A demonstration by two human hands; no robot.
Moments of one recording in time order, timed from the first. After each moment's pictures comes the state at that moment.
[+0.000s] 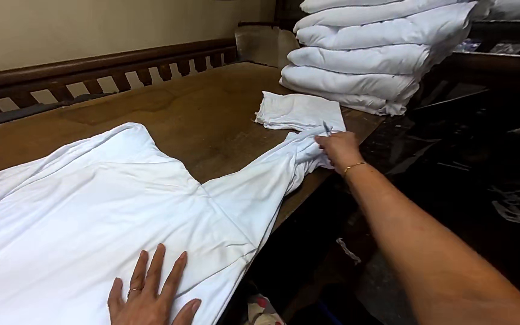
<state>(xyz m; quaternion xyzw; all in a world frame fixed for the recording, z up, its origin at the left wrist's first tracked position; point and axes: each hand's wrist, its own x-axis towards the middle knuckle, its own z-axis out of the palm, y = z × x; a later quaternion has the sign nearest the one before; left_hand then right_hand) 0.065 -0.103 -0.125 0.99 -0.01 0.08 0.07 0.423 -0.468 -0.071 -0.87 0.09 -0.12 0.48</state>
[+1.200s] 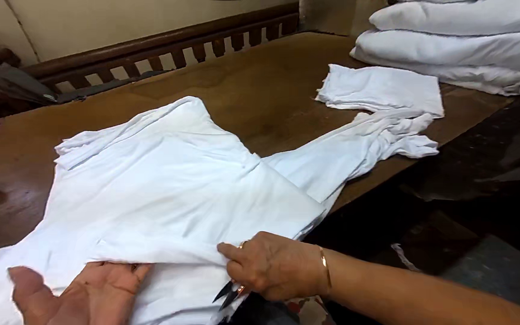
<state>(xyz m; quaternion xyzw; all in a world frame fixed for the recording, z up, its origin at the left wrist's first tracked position) -0.013 -0.037 -0.078 0.35 0.17 0.31 0.87 0.170 -0.268 -0.098 -0.61 -0.78 0.01 0.16</state>
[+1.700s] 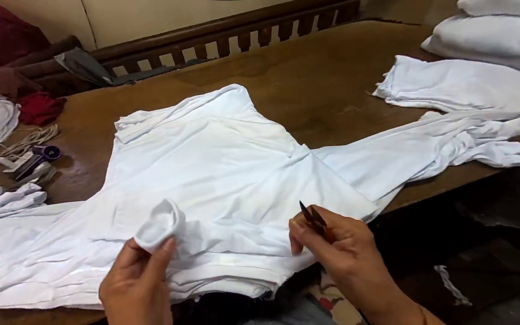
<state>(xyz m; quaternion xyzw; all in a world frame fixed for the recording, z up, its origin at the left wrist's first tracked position) -0.046 -0.066 -0.083 0.59 0.22 0.48 0.61 0.124 -0.269 -0.098 -0.65 -0.41 0.04 0.64</state>
